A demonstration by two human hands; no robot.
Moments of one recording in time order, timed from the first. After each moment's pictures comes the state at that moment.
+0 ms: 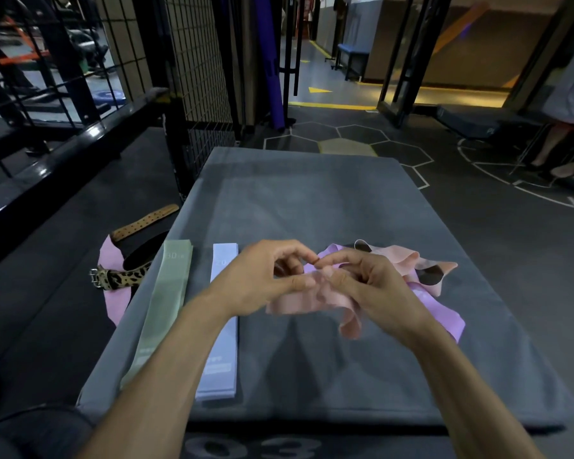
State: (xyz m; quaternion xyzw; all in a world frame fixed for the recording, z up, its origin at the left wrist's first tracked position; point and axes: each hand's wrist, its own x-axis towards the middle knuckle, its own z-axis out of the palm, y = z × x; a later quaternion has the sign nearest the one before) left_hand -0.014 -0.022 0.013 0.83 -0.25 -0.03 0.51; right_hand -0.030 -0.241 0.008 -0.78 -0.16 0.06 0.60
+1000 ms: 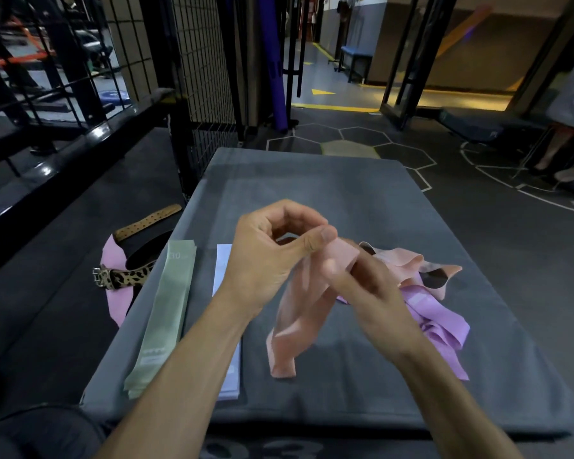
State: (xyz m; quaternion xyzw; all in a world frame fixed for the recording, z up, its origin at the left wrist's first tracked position) left_hand -0.036 -0.049 0.051 0.64 -0.17 0.13 0.74; right_hand -0.053 -0.209 0.019 -0.72 -0.21 -0.02 0.66
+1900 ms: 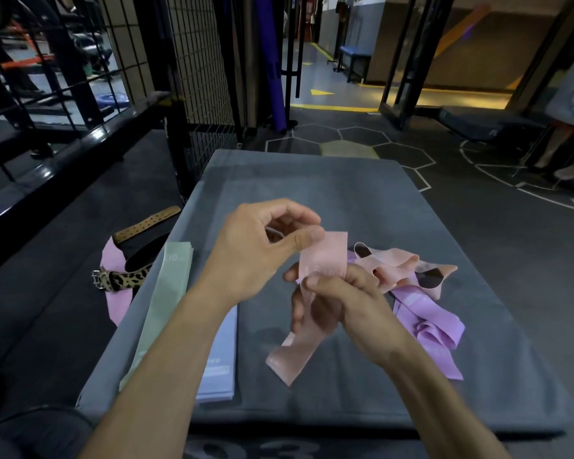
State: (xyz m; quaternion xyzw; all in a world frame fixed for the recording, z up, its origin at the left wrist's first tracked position) left_hand -0.026 -0.033 0.060 0.78 -0.20 0.13 0.58; right_hand -0.058 -0.201 0.025 -0.60 -0.16 0.15 0.77
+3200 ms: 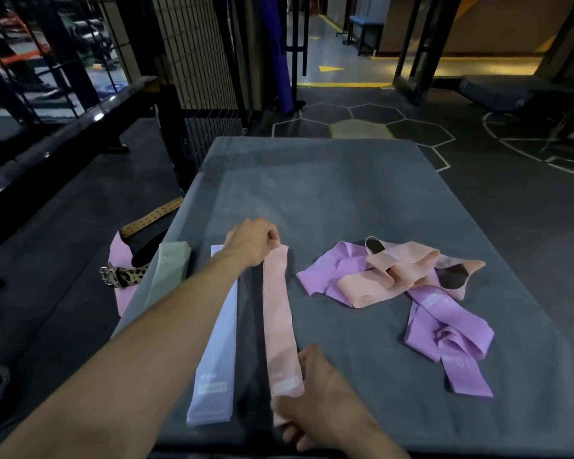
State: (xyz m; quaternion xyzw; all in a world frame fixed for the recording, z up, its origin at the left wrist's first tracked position) left_hand 0.141 -0.012 -0.064 0.98 -0.02 -0.01 0.18; right_hand -0.081 -0.179 -0.062 -0.81 0.05 0.30 0.50
